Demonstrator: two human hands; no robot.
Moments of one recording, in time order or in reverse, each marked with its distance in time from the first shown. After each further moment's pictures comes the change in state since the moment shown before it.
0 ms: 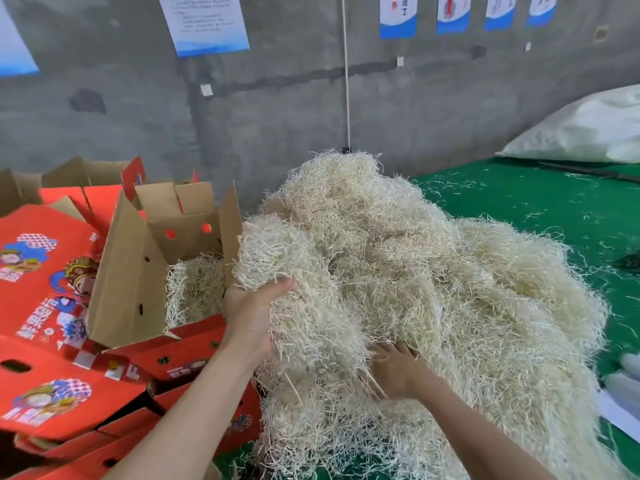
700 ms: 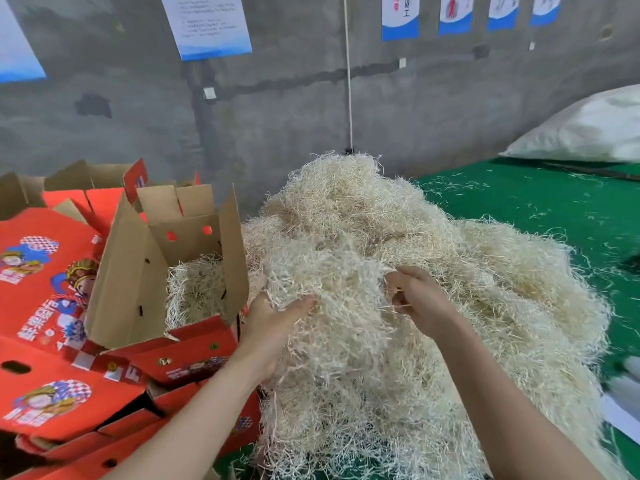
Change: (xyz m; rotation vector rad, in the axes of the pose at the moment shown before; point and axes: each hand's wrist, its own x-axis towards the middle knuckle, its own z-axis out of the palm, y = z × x) left_hand 0.005 -0.029 -0.002 0.343 -0.104 -0.077; right_hand -0.039 -0.012 -0.136 1.495 0.371 0.060
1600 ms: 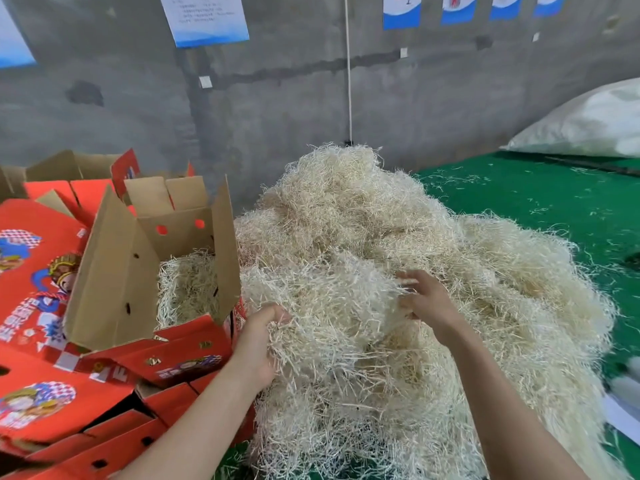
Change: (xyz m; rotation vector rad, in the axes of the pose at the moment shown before) left_hand 0.000 -0.011 0.000 -0.323 -0.023 -0.319; right_hand 0.017 0.032 -0.026 -0.309 0.050 -0.039
